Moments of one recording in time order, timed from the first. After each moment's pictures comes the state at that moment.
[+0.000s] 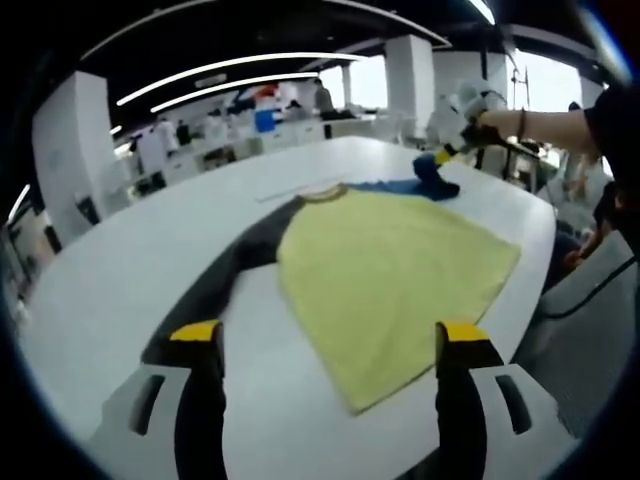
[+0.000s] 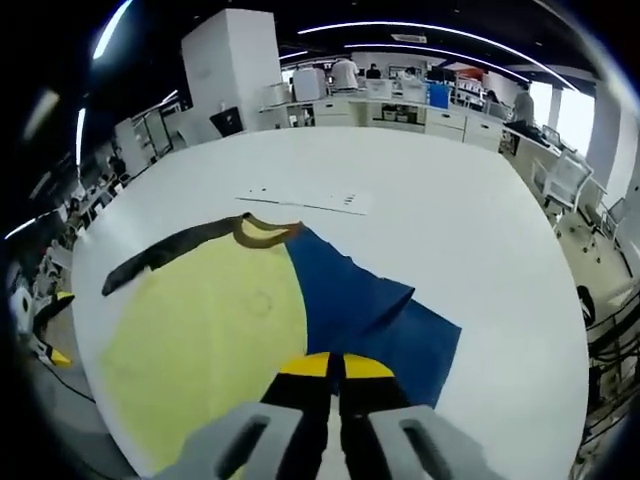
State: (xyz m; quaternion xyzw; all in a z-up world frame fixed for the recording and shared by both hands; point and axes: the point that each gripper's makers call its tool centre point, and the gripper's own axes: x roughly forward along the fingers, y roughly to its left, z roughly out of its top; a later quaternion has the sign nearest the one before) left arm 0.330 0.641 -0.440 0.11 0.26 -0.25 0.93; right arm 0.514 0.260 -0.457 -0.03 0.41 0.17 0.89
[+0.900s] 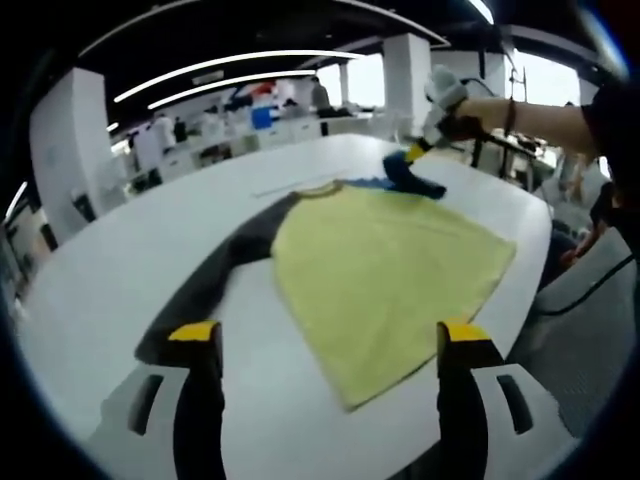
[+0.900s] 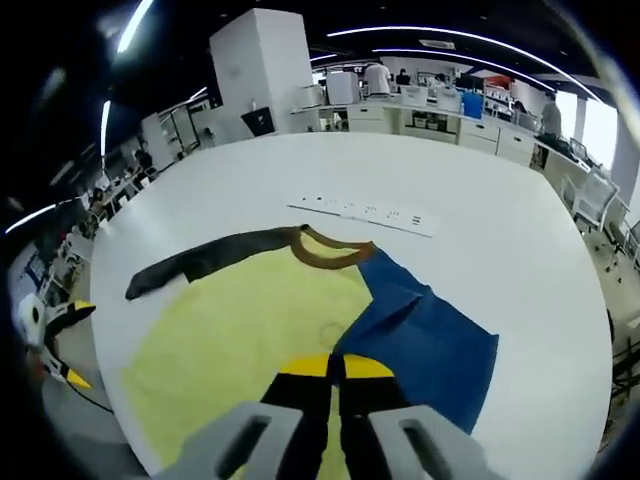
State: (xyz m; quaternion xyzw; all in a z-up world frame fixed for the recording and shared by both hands) left arm 0.326 0.640 -0.447 0.11 0.26 -0.26 0.92; right arm 0.520 0.353 -0.447 -0.03 0.40 0.23 0.89
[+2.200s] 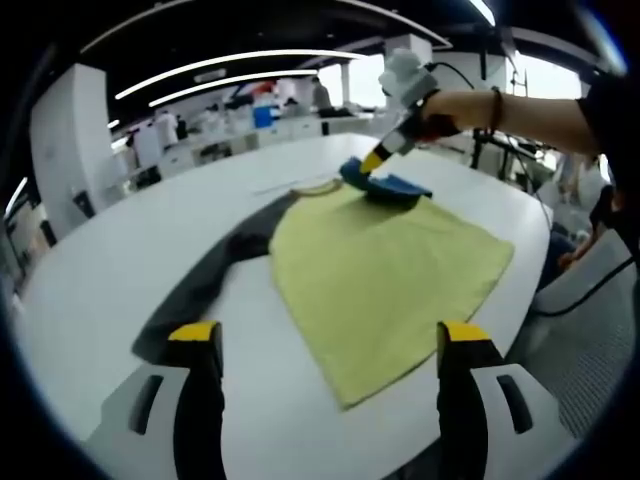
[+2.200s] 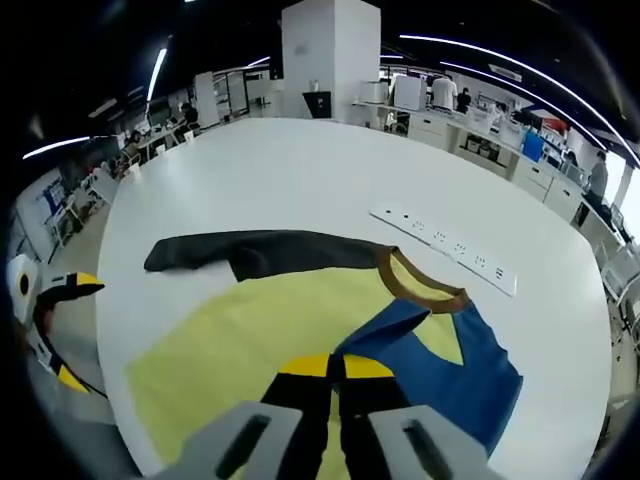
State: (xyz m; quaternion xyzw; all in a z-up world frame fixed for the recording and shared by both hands) left arm 0.325 0.646 -0.453 0.10 0.26 -0.26 0.92; right arm 0.523 0.470 -0.448 -0.14 0.38 0.32 0.86
